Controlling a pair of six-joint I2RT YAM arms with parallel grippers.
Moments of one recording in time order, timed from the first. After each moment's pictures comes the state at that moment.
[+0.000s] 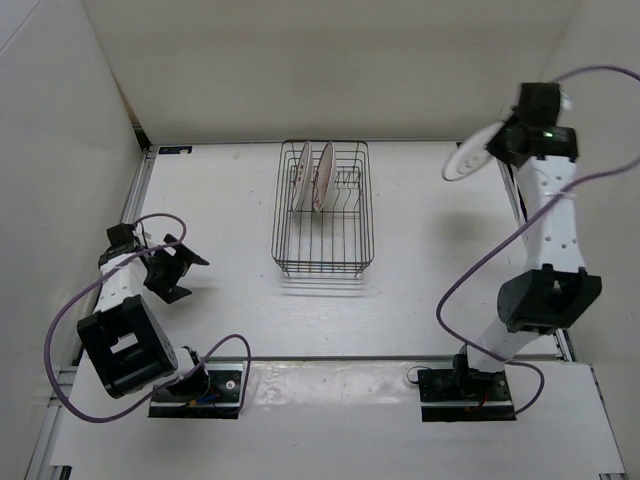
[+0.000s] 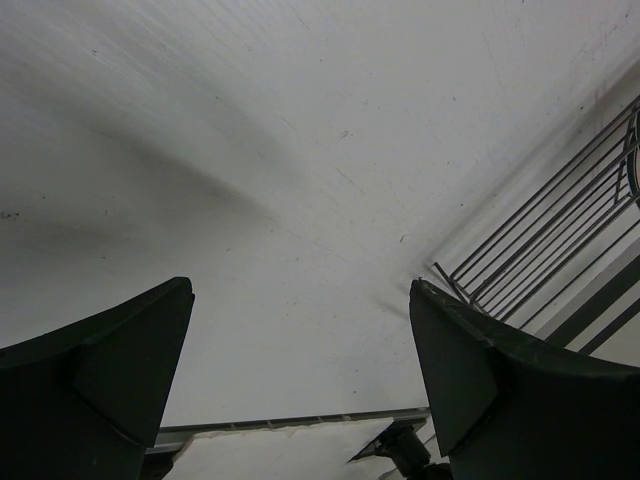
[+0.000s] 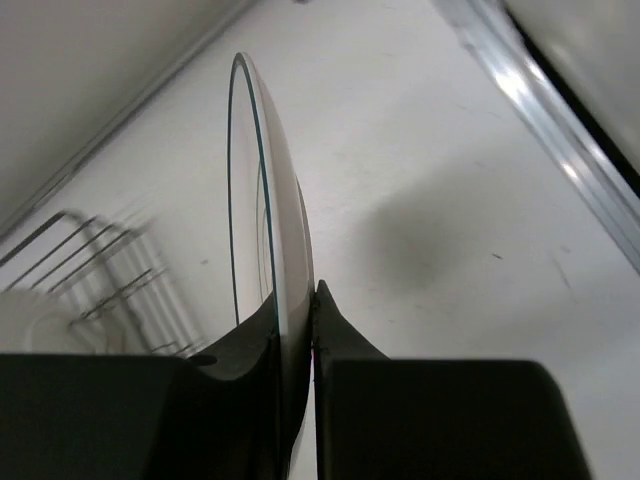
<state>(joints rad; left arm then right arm) 0.47 1.32 0.78 -0.70 0.45 -0.48 0.05 1.68 1.97 -0.92 0.20 0.49</state>
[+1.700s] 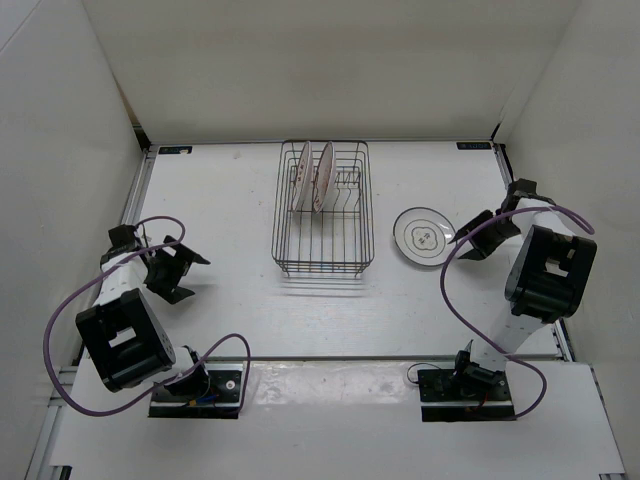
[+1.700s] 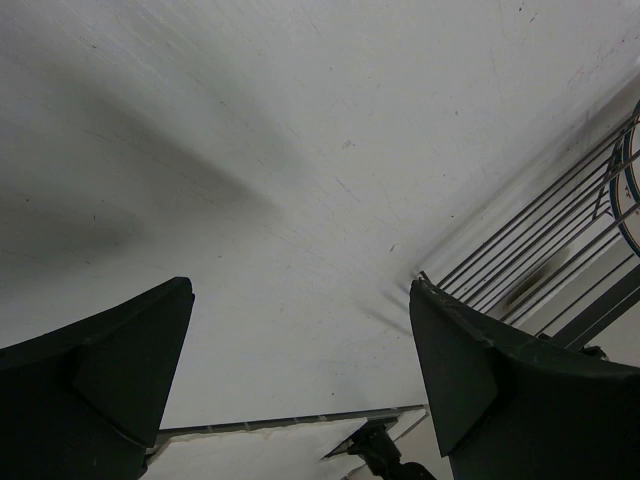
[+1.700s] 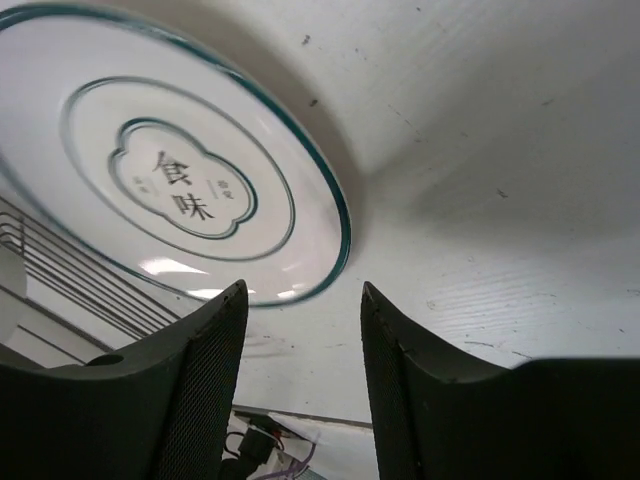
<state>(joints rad) 0.47 1.35 0.77 -0.66 0.46 -0.55 -0.30 1.77 1.20 -0.80 -0.38 0.59</state>
